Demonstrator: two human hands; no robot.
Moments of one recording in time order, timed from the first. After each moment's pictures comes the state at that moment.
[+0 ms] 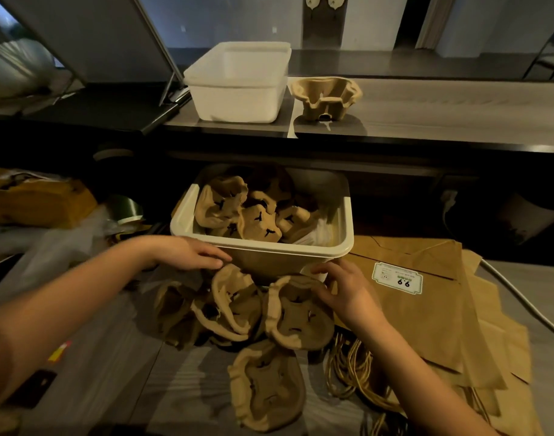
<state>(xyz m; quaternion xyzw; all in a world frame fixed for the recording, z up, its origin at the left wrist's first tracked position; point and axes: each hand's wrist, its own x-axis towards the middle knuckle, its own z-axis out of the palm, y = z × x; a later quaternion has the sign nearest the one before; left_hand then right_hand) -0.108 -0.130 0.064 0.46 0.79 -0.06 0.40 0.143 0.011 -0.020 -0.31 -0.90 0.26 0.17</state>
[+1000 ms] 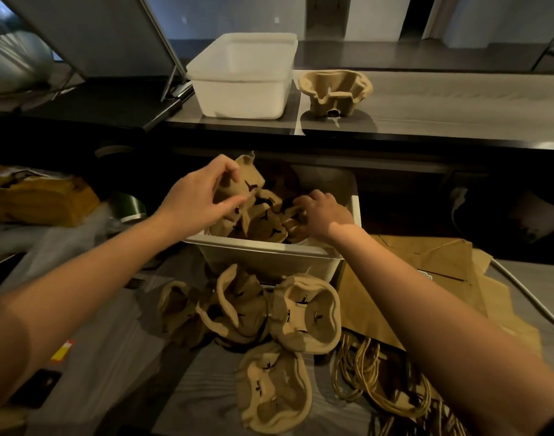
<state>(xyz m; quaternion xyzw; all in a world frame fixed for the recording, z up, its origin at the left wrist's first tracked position) -0.104 -0.109 0.097 0.58 0.76 0.30 -0.02 0.033 0.073 0.027 -0.29 -0.95 0.09 0.01</state>
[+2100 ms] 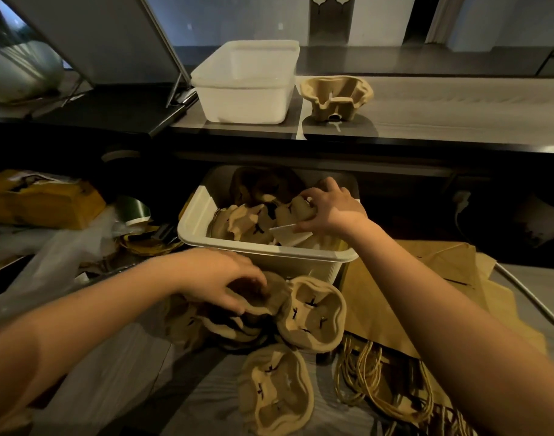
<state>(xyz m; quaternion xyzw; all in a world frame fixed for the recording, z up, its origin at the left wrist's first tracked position) -0.064 -0.127 0.073 0.69 0.67 -0.14 0.24 0.044 0.075 0.058 -0.32 -0.94 0.11 0.00</state>
